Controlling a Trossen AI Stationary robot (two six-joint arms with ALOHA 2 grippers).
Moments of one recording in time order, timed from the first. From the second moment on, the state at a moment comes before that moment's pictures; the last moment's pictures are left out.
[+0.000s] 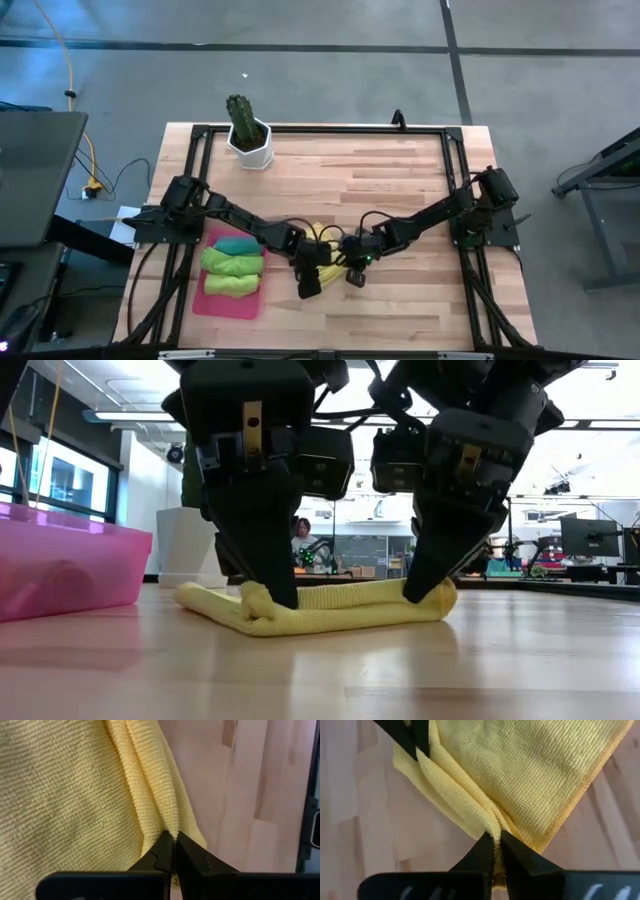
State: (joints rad) left arm -0.18 2.00 1.20 -0.28 0.26 -0.58; right arm 0.28 1.81 0.95 -0.15 -0.04 0.60
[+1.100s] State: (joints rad) left arm -0.23 2.01 1.20 -0.29 0.09 -0.48; right arm 0.41 1.76 0.95 -0.11 0.26 -0.21
